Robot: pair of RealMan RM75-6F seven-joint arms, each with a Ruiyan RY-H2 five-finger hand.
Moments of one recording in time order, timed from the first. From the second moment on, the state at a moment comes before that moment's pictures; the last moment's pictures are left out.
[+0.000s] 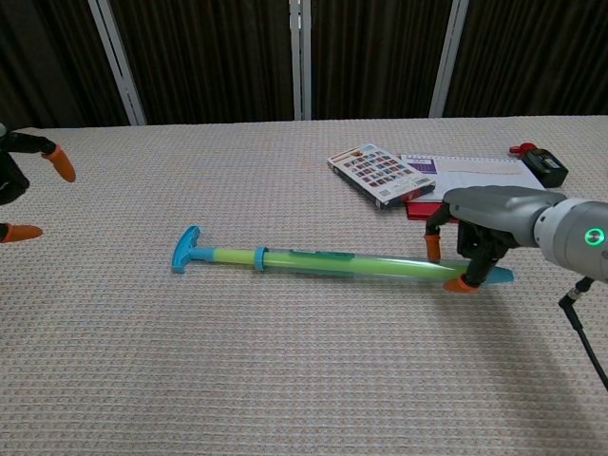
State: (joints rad) left arm -0.41 -1.35 -0.15 -1.52 1.41 1.12 0.20; right arm 0.73 -1.57 0.16 -1.61 -0.77 1.00 -0.61
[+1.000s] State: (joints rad) left arm -0.66 -1.68 -0.16 -1.23 1.35 0.88 0.08; right arm 0.77 -1.56 0.16 -1.64 -0.69 1.00 -0.59
